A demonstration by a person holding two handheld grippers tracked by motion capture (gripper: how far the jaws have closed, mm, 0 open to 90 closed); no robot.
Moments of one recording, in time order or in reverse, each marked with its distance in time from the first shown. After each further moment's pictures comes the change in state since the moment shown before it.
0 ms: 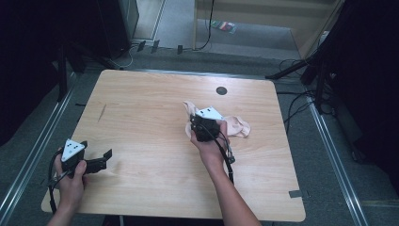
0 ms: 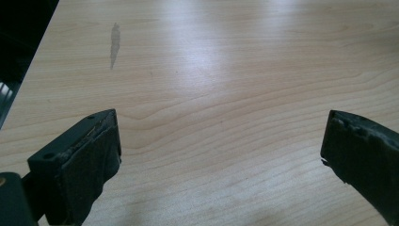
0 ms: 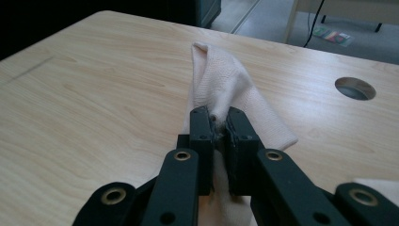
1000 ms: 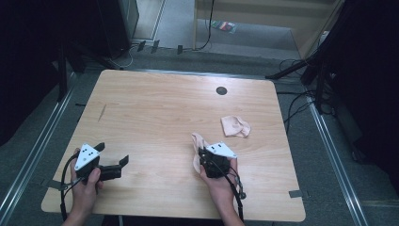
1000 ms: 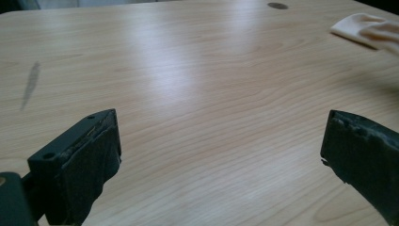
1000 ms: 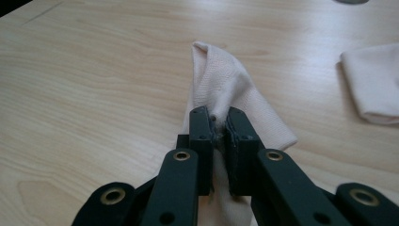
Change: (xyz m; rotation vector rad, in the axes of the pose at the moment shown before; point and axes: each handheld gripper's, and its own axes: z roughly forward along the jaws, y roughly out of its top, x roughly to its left) left arm -0.060 0.013 -0.014 -0.066 -0.144 0.052; right arm 0.007 -0.083 -0.057 0.088 0.008 0.058
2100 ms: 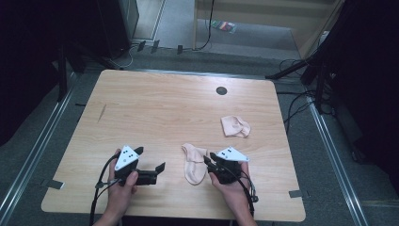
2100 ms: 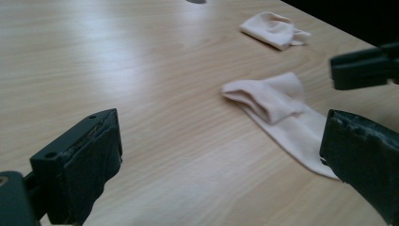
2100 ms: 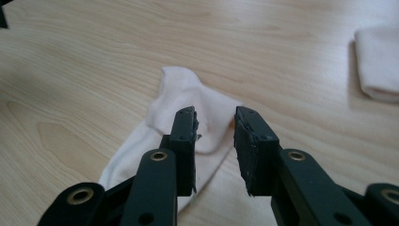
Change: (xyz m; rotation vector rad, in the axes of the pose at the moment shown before) left arm -0.094 0.015 0.038 0.058 -0.207 -0.006; right arm -0.031 -0.011 -0.017 0.034 0.120 -0.073
